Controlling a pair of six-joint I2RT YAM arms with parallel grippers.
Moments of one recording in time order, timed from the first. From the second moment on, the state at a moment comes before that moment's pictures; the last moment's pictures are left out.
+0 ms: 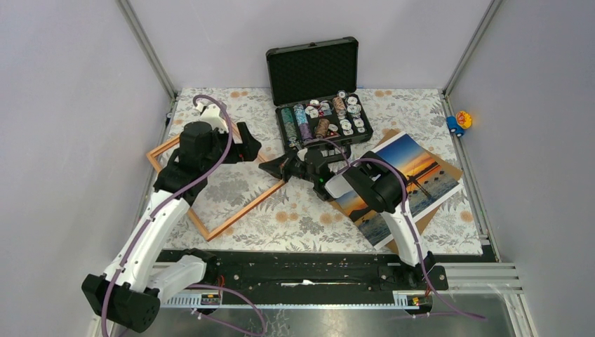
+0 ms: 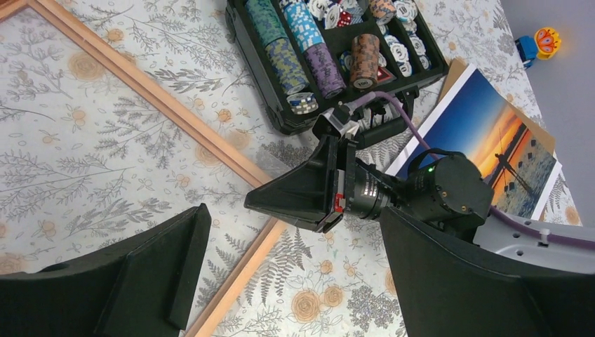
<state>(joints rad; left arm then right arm) -0.33 1.00 1.04 -0.45 0.08 -0.37 0.76 2.27 1.10 1.07 -0.37 1.78</state>
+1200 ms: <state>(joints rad) -0.28 0.97 1.00 -0.42 0.10 -0.37 0.80 2.41 1.15 1.24 -0.28 1.95</state>
